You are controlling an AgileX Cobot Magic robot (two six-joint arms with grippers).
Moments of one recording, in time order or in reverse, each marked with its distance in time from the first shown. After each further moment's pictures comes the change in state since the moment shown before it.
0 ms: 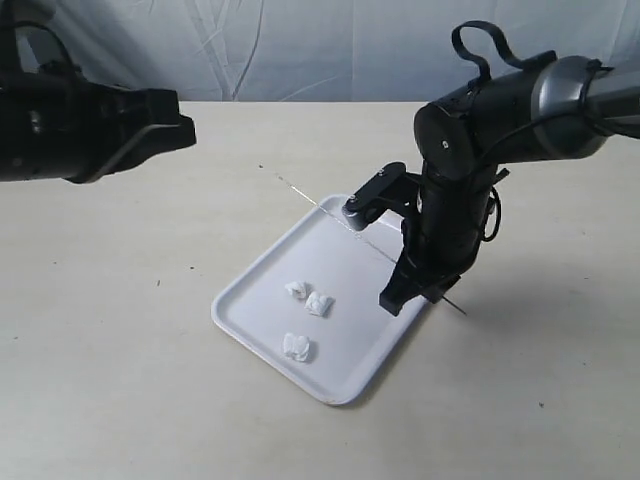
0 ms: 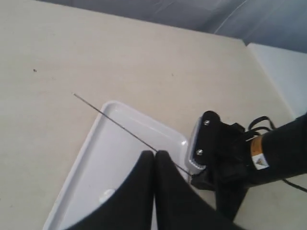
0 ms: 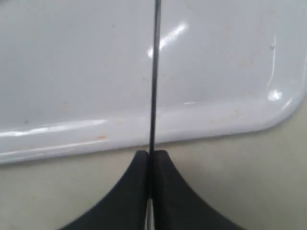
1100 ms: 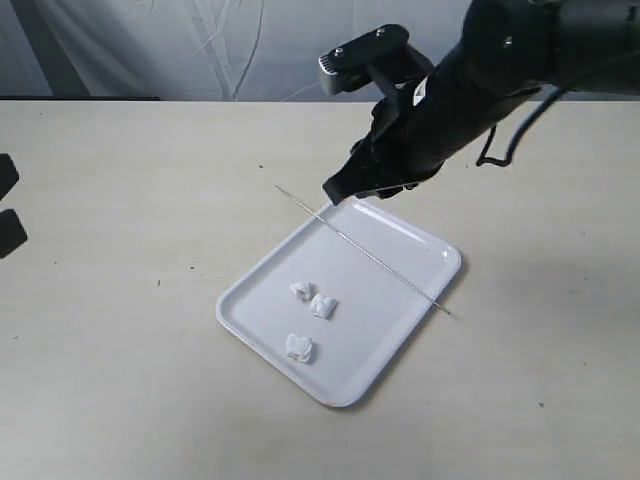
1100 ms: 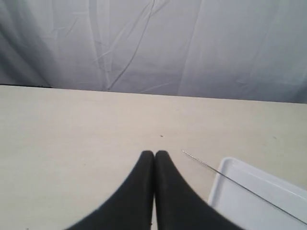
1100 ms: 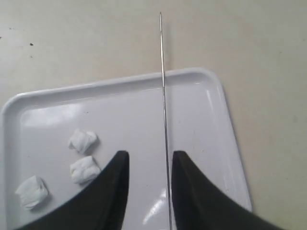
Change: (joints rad) left arm -0.002 -0.483 0.460 0.212 -0.498 0.008; right arm 0.000 -0.259 0.001 0.256 -0.281 -0.055
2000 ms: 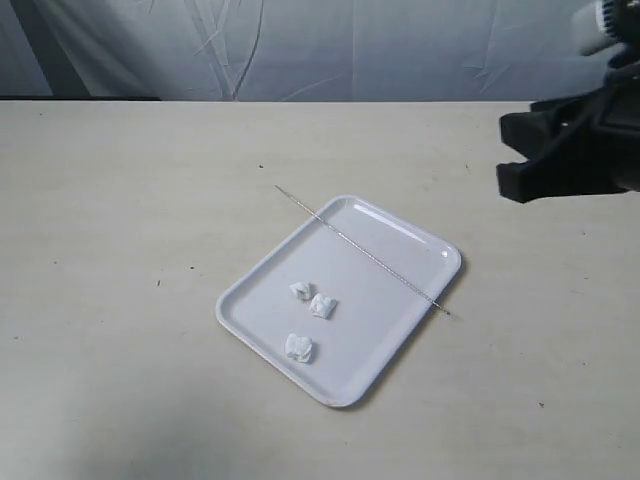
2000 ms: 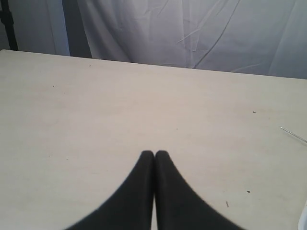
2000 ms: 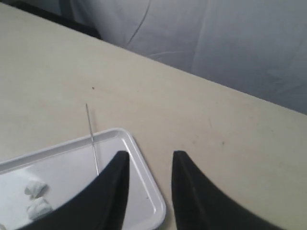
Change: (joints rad) left arm 0.000 -0.140 0.192 -0.538 -0.250 0.569; right arm -0.162 -0.701 0.562 0.060 -0.422 -0.018
